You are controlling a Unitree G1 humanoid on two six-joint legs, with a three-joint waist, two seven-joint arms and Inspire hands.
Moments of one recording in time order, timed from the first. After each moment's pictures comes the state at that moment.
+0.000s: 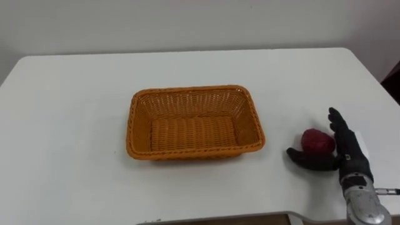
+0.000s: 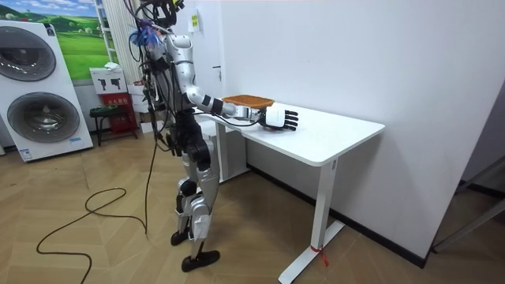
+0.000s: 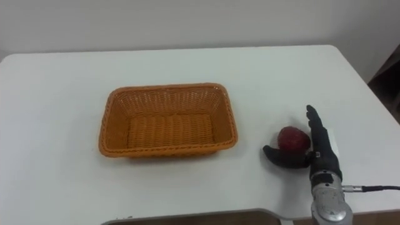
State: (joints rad) left arm 0.30 0.24 0.11 1.10 0.26 -0.01 0.06; right arm 0.10 -0.34 -0.04 0.45 0.01 -0.17 -0.17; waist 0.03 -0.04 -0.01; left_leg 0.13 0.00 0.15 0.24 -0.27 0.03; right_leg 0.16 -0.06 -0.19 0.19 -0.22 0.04
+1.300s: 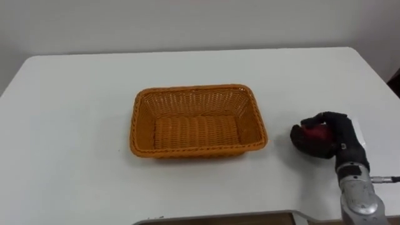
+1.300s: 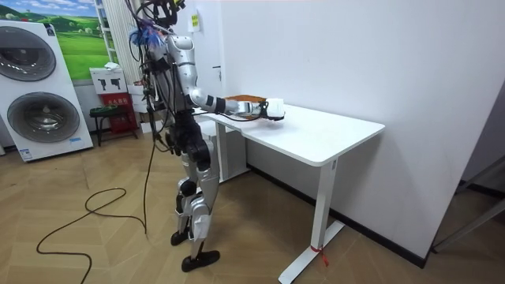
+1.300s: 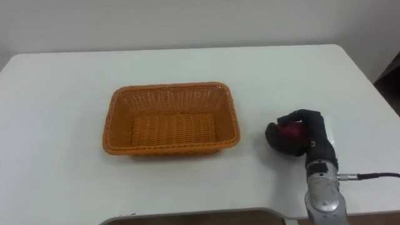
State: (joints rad) left arm 0.28 0.23 0.10 1.10 0.28 0.01 0.07; right arm 0.08 -0.34 -0.01 0.30 -0.06 -0.15 -0.20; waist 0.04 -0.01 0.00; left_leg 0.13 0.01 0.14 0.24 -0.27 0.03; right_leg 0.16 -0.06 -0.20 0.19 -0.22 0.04
